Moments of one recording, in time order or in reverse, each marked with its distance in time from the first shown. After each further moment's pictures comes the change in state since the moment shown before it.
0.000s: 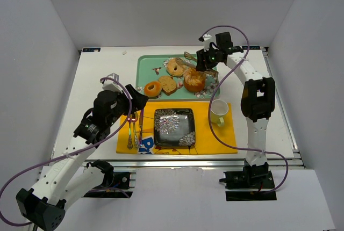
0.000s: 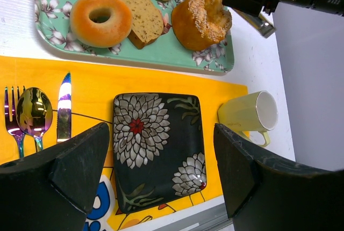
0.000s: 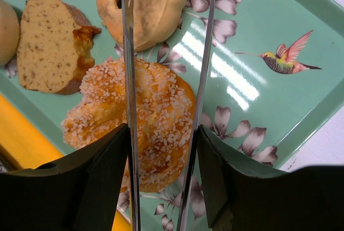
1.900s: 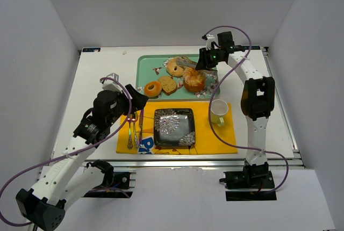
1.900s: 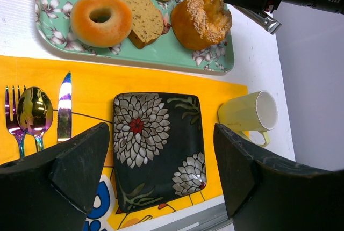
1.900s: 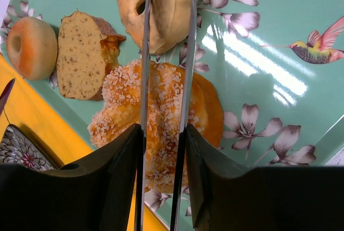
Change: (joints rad) left arm 0.000 -0.001 0.005 -0.008 -0.001 0.000; right arm -0.019 0.035 0.060 -0.048 -0.099 0.160
